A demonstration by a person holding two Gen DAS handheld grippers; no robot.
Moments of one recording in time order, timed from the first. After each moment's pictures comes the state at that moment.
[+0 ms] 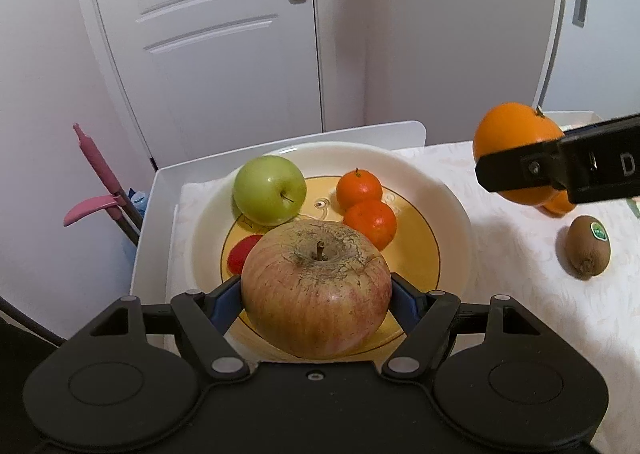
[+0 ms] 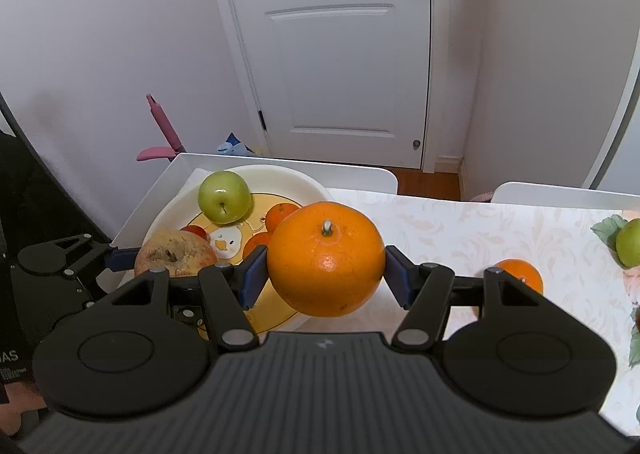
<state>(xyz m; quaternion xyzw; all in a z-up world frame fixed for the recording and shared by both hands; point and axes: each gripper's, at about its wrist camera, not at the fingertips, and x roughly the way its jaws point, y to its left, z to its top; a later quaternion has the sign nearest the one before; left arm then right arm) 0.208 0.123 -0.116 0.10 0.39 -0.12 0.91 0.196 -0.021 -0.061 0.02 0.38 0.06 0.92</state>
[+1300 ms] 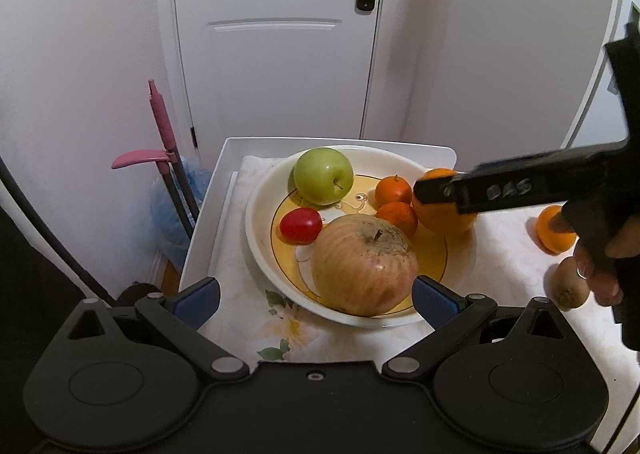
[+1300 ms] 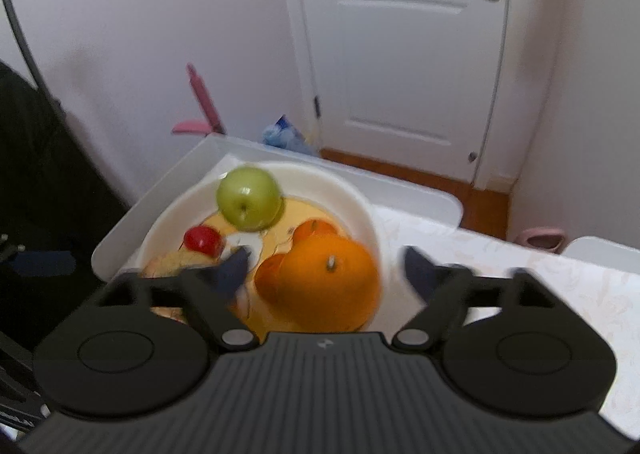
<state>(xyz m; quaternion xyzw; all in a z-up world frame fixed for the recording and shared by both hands) 0.170 0.153 -0.090 0.01 0.39 -0.05 0.92 0.245 -0.011 -0.084 -0.02 0.37 0.15 0.92</state>
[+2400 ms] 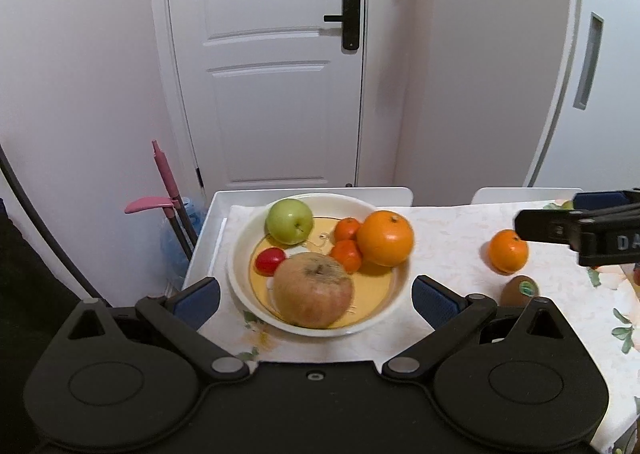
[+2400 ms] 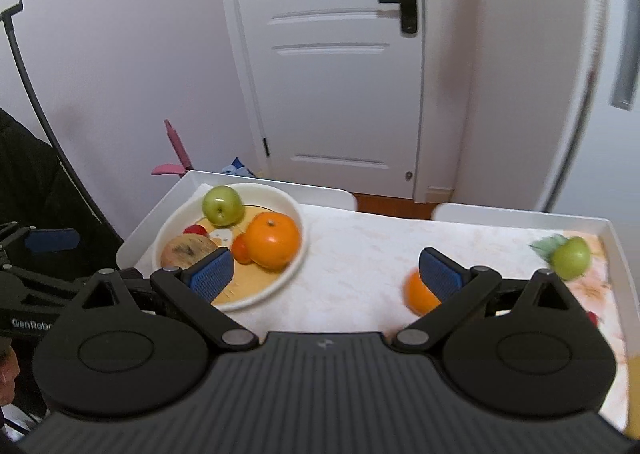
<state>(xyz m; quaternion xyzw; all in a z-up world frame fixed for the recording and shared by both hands) 0.118 0.104 -0.033 0.03 0.34 -0.04 0.94 0.114 -0.087 -0.009 0.01 0.33 0.07 0.94</state>
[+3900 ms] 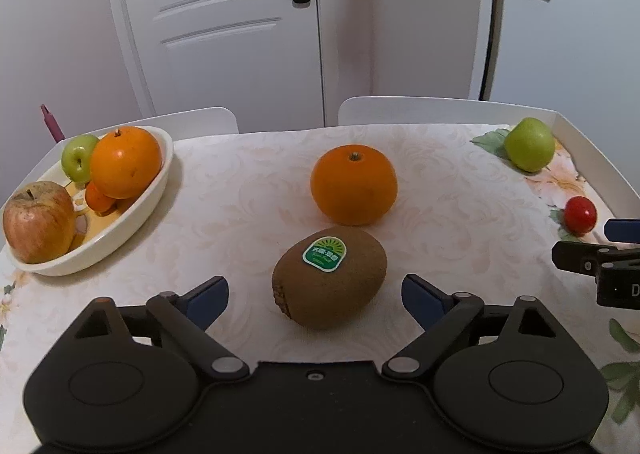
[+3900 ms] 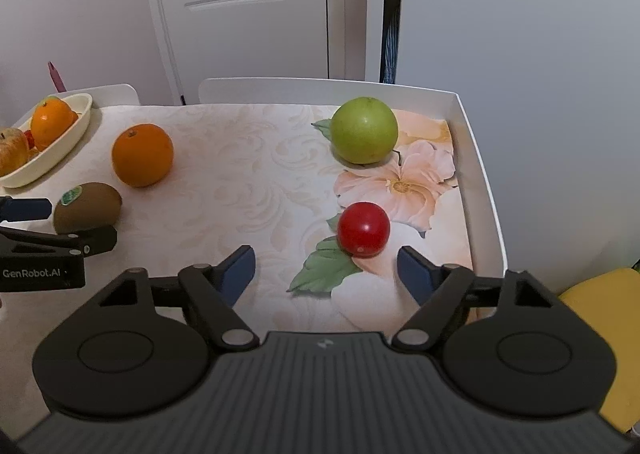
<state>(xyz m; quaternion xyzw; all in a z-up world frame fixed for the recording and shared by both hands) 0.155 -0.125 -0.161 0.05 0.37 0.00 0.93 0.112 -0.310 -0.140 -0.02 0.36 0.01 0.93</state>
